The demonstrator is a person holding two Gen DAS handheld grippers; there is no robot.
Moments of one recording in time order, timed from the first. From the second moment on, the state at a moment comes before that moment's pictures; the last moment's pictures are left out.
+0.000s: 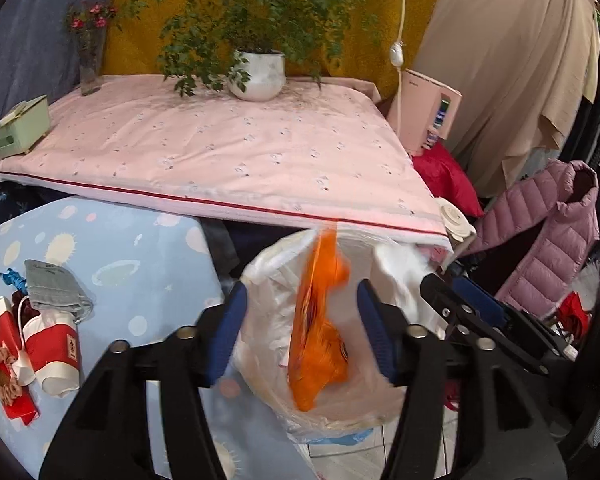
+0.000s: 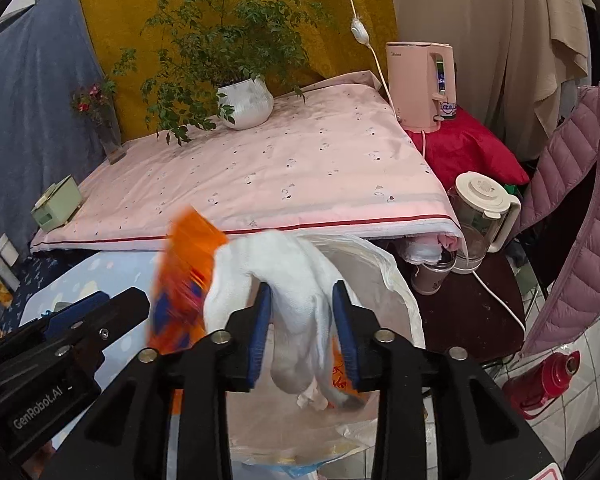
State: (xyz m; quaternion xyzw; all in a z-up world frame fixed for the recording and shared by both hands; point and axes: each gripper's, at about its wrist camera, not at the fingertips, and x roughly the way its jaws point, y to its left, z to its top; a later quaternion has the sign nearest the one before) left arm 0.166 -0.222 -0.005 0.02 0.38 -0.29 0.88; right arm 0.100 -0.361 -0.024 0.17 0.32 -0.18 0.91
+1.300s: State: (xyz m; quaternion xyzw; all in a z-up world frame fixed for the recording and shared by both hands) left arm 0.167 0.001 -0.021 -0.07 0.38 -0.09 0.92; right arm 0.110 -0.203 0.005 0.12 0.32 -0.07 0.94
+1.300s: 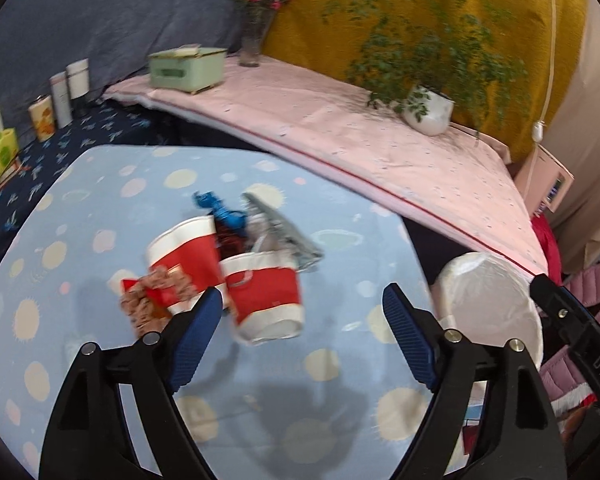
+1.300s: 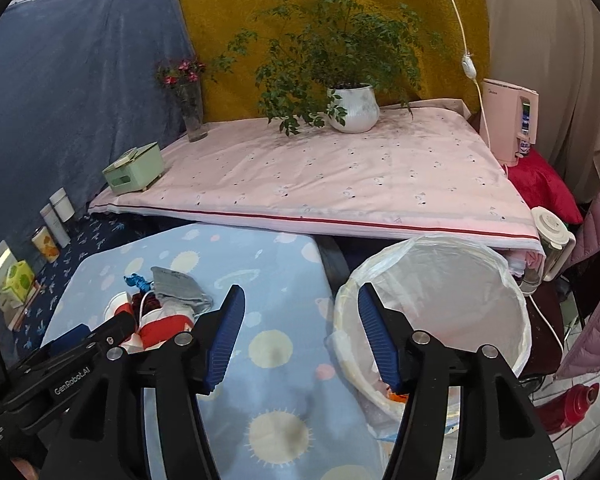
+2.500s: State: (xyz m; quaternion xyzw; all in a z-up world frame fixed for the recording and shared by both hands) left arm 0.168 0.150 -0.120 -0.18 0.47 -0.09 0.86; right arm 0.169 -0.007 -0.087 0.11 0.44 0.10 0.88
